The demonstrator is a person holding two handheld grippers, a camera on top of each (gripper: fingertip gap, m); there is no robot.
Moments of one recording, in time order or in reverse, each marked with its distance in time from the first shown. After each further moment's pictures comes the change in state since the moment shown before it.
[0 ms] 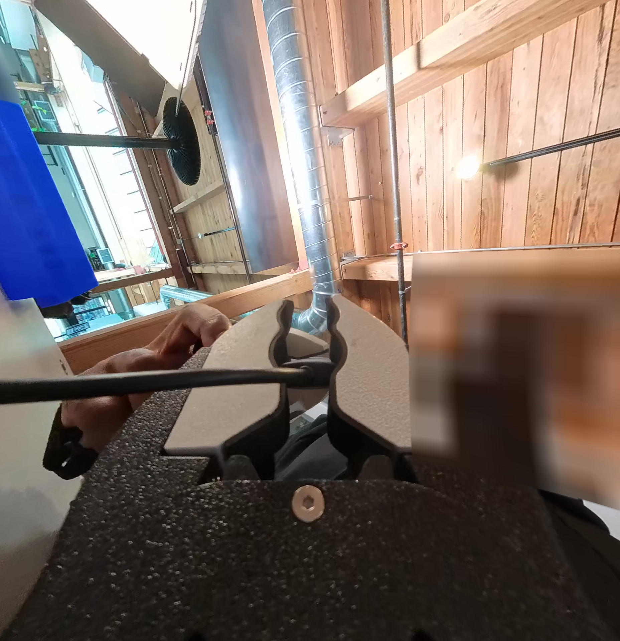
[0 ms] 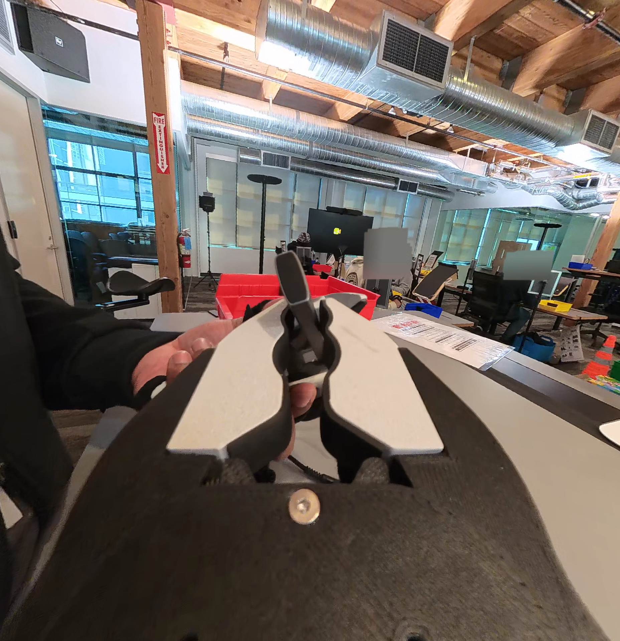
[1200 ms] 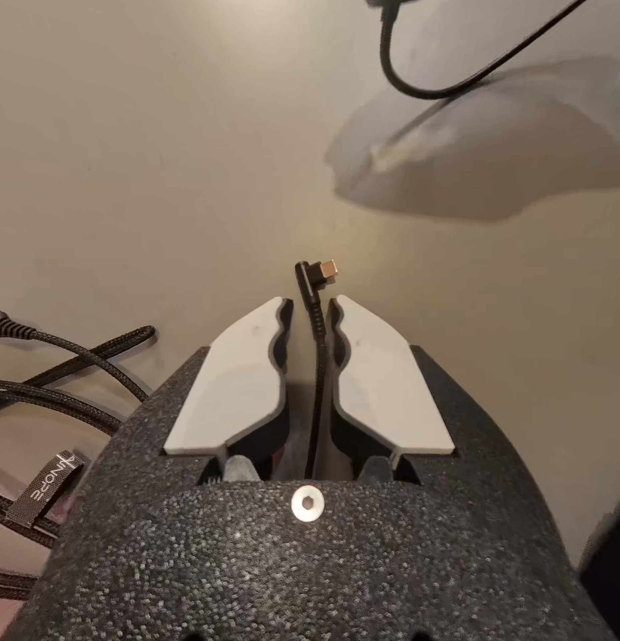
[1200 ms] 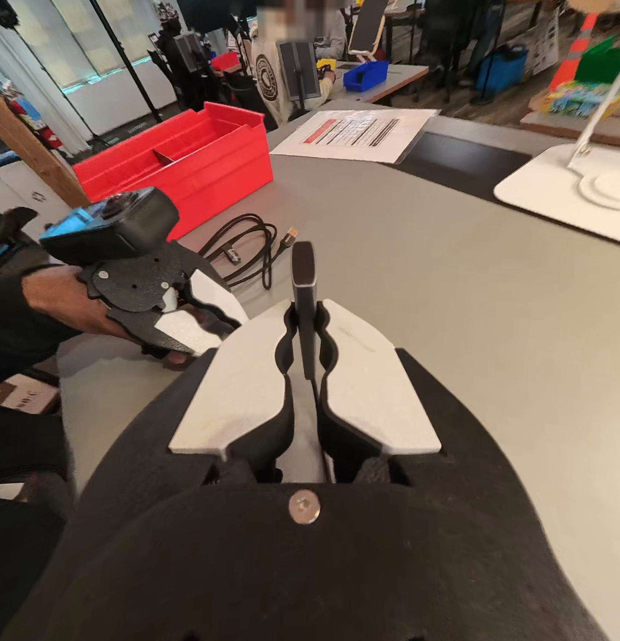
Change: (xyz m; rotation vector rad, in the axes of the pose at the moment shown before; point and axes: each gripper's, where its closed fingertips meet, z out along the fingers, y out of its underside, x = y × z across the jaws) left arm -0.105 -0.023 -0.139 -1.062 -1.582 1.131; right arm 0.098 0.046 -0.053 -0.602 0.279 0.317
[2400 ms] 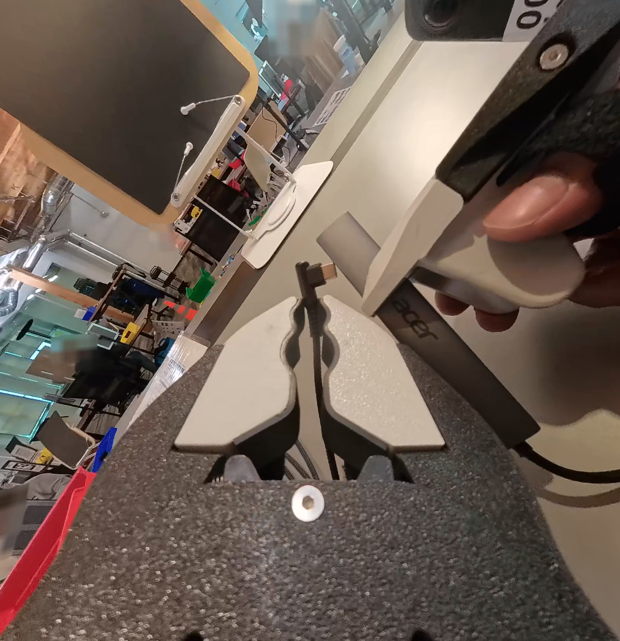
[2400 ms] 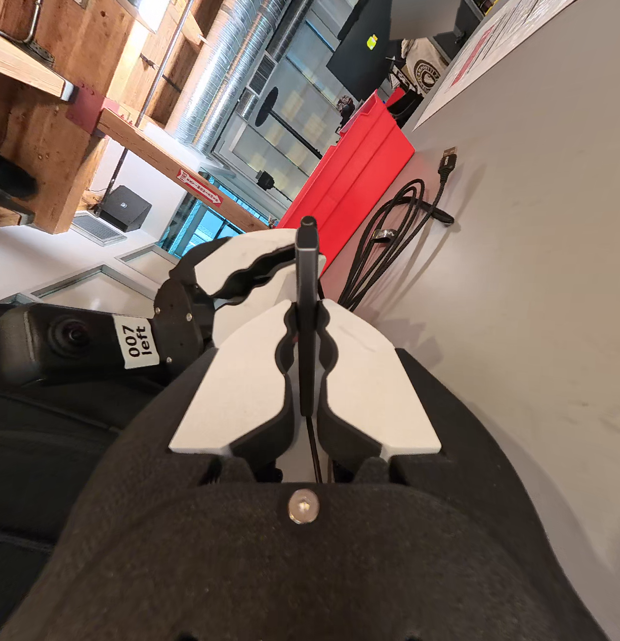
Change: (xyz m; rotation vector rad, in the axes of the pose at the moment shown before) left arm -0.020 -0.101 -0.054 0.489 -0.712 0.384; right arm -0.047 0.040 0.041 0.094 -0.546 0.612
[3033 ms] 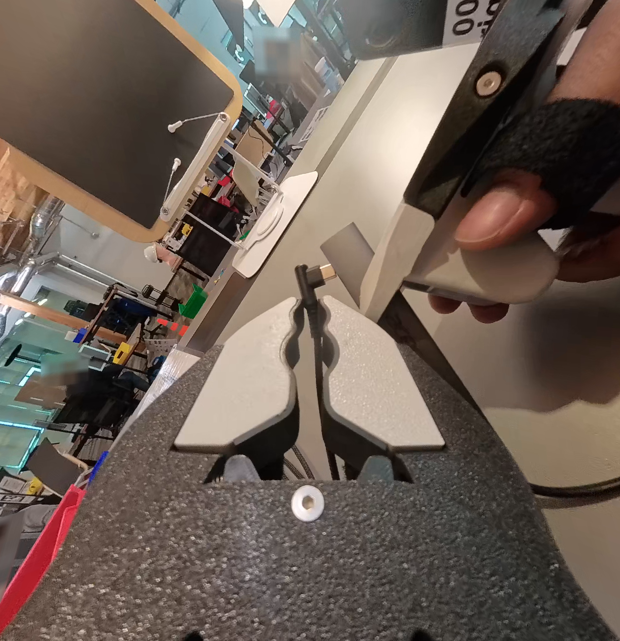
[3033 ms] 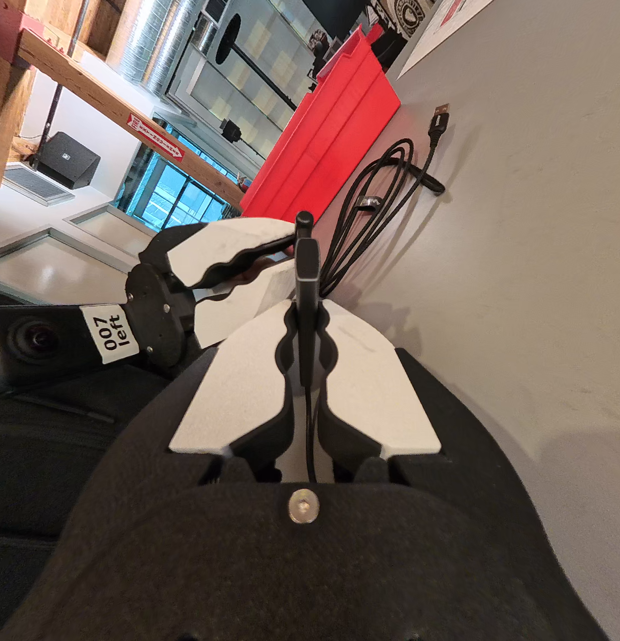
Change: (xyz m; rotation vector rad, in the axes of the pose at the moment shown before) left arm 0.007 0.001 -0.006 0.044 0.042 0.029; right arm 0.005 0.015 0.006 -0.129 0.089 -0.030
